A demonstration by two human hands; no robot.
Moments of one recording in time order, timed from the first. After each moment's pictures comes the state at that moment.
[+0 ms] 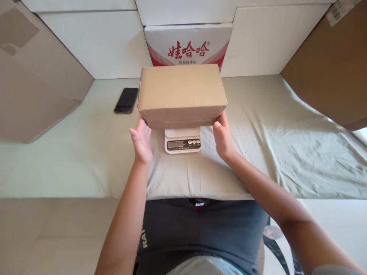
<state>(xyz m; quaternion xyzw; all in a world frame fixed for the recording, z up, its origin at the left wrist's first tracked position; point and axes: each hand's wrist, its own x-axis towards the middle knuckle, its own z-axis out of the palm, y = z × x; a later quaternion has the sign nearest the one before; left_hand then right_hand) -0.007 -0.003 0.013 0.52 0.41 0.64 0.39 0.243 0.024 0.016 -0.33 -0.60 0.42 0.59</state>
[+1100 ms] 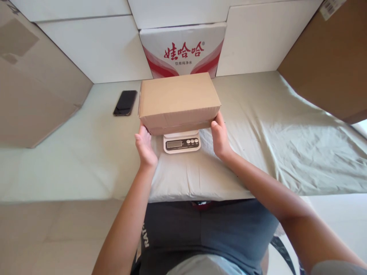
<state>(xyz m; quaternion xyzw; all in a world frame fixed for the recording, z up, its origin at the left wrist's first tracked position) 0.004 -0.006 -0.004 0.46 0.45 0.68 0.35 0.244 0.020 0.009 -0.36 -0.60 0.40 0.59</state>
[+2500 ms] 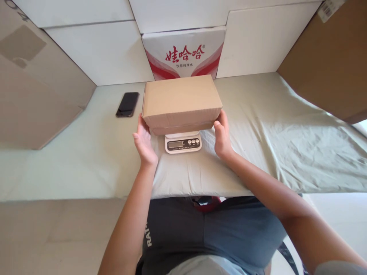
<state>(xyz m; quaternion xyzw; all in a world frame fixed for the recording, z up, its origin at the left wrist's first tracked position) 0.000 -0.001 -0.003 0.46 0.44 0.69 0.33 0.246 0.019 0.005 -0.40 -0.59 0.35 0.61</state>
